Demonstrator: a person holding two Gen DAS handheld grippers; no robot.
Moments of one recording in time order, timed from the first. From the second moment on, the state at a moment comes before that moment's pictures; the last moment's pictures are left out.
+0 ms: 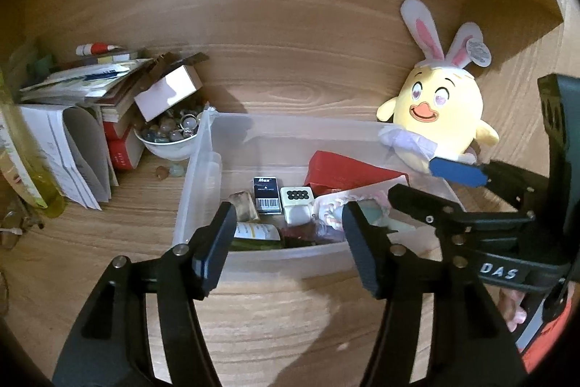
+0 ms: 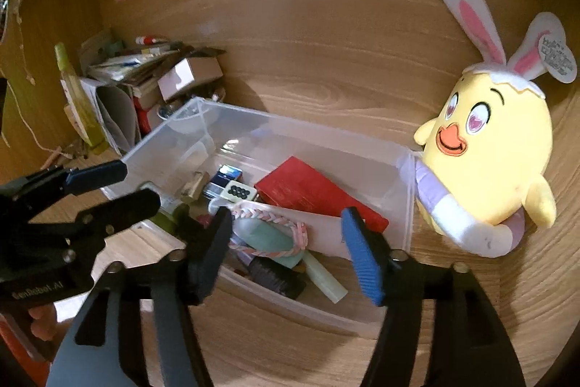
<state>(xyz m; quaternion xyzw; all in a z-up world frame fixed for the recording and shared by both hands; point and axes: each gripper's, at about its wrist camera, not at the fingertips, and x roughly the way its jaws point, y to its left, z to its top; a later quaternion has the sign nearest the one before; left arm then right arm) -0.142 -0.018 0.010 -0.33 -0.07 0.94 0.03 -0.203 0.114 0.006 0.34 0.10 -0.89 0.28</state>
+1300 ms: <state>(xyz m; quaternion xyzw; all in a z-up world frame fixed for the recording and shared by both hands) -0.070 -0.020 -0.003 -0.31 -0.06 0.95 -0.01 -0.120 0.145 -0.003 0.30 0.09 -0.90 0.30</state>
